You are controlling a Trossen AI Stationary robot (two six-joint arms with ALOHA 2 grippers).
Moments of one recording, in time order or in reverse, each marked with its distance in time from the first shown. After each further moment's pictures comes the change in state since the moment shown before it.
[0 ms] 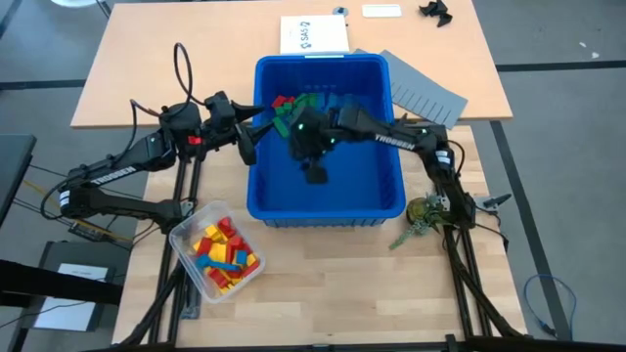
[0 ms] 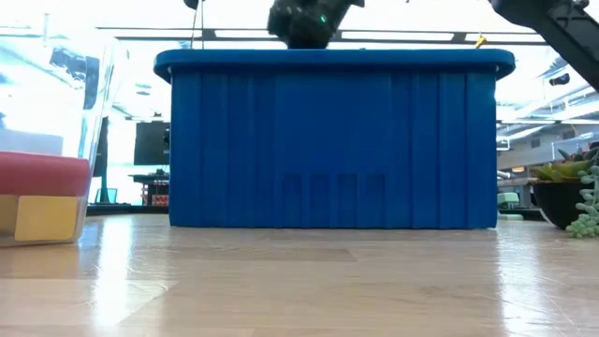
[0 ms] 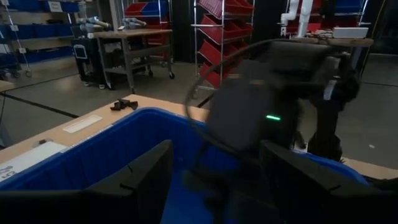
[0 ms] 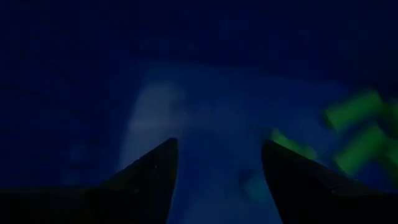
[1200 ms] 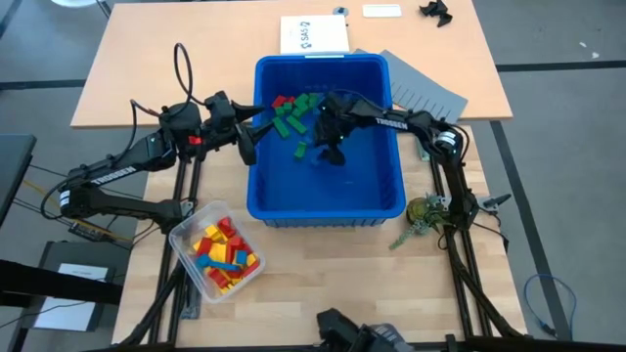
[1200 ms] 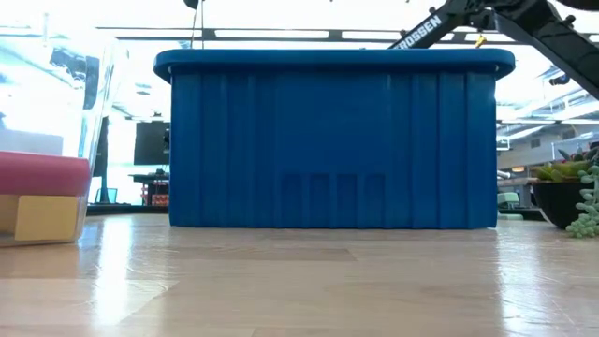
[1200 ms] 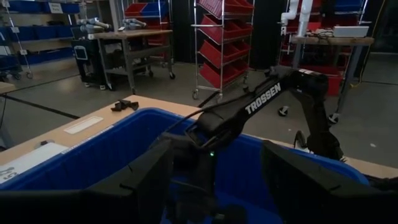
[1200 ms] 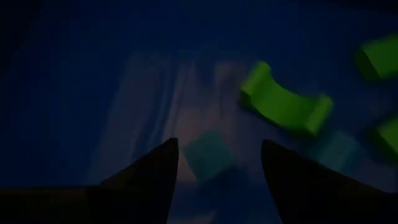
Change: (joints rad) left arm 0.000 0.000 -0.001 0.000 -0.001 0.008; right arm -0.336 0.001 -0.563 0.485 -0.378 -0.354
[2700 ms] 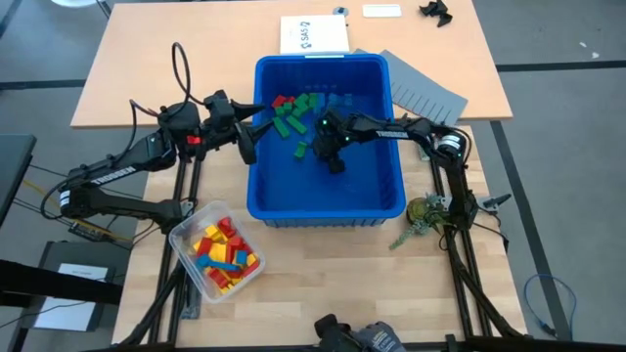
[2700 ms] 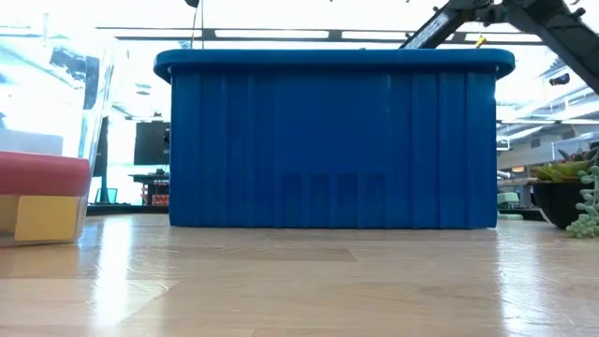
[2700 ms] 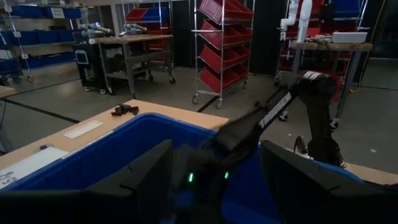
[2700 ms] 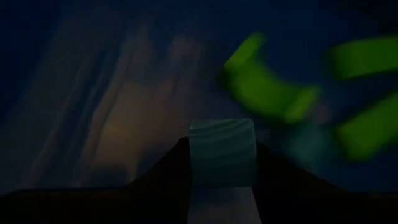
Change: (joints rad) left arm 0.000 0.000 0.000 0.023 0.000 0.000; right arm 0.063 -0.062 -0.204 0.270 0.239 -0.132
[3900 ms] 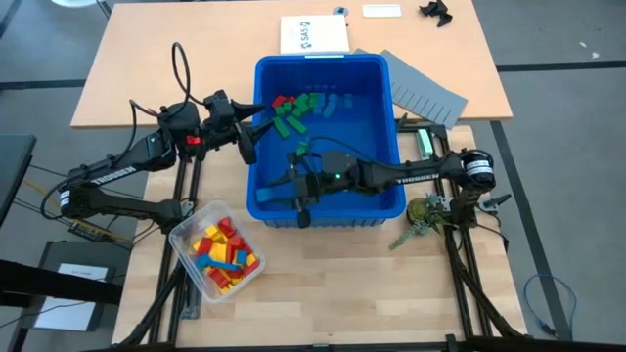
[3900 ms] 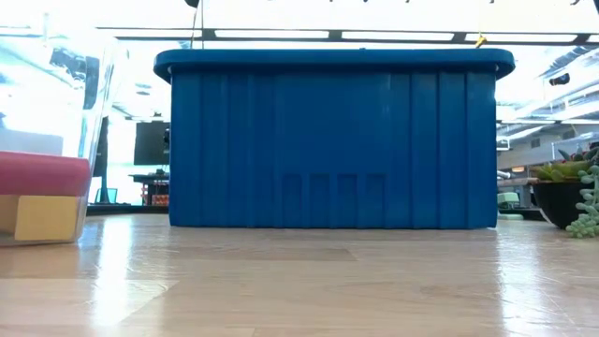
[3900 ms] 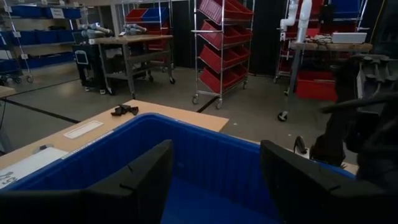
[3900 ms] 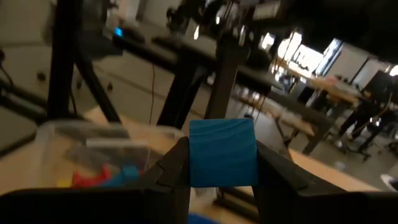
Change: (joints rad) left arm 0.000 0.000 0.000 0.000 0.000 -0.001; right arm 0.562 -0.248 0.003 0.676 0.095 0.483
